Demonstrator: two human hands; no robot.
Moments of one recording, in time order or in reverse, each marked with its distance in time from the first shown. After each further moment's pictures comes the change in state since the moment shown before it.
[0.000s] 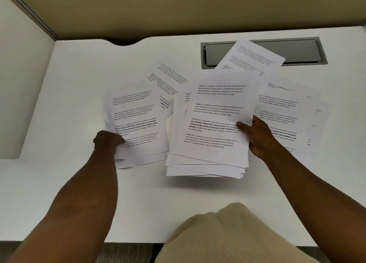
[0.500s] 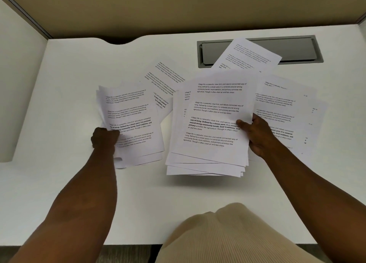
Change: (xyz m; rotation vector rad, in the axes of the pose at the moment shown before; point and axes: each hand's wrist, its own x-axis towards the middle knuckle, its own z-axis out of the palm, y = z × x) left_hand -0.002 0.000 0.005 -0.207 0.070 0.111; right_hand 0.004 -0.002 -0.006 -0.006 0.011 -0.009
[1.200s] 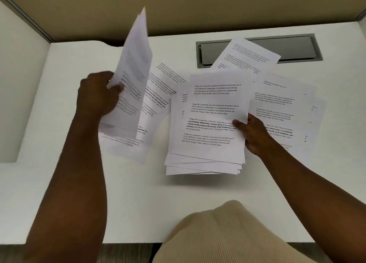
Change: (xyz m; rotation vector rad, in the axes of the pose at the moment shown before) left_hand -0.121 0.134 -0.095 0.254 0.084 0.825; right_hand 0.006 0.007 0.000 0.005 -0.032 0.024
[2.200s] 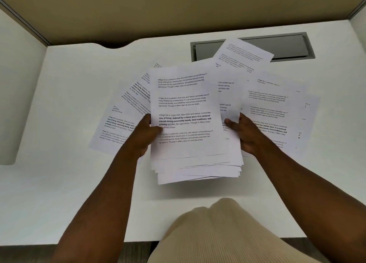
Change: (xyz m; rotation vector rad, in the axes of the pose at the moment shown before) left_hand -0.062 0.006 0.122 -0.794 -0.498 -0.425; right_hand -0.005 0.003 -0.004 0.095 -0.216 0.039
